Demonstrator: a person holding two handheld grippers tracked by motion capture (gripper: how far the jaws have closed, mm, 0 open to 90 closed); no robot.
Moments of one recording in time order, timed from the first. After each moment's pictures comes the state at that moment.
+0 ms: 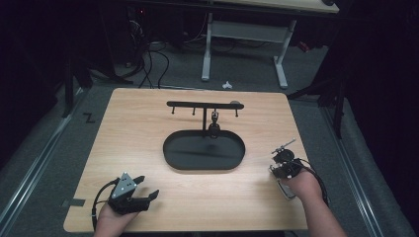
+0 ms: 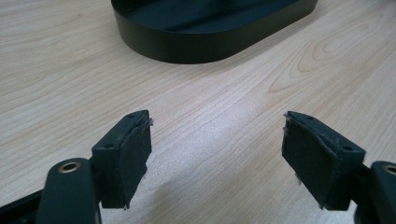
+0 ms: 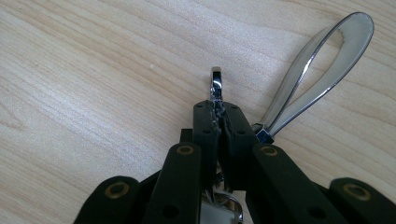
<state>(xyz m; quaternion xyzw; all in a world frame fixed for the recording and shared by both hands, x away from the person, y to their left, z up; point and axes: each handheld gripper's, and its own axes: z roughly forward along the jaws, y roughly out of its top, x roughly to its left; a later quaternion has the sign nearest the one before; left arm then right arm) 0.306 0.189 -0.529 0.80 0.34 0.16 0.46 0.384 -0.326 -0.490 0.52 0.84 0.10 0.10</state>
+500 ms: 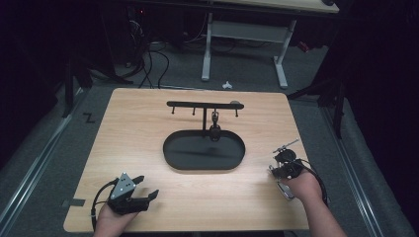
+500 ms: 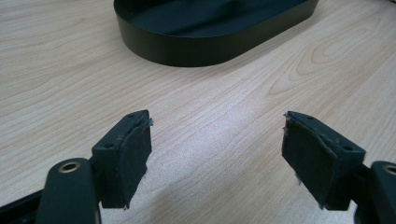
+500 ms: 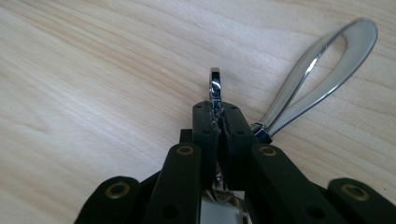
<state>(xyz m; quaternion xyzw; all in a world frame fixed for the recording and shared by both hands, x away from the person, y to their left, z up) 0.305 0.190 -0.528 0.80 0.34 0.16 0.46 0.380 -0.327 -0.484 0.53 0.83 0.13 0.08</state>
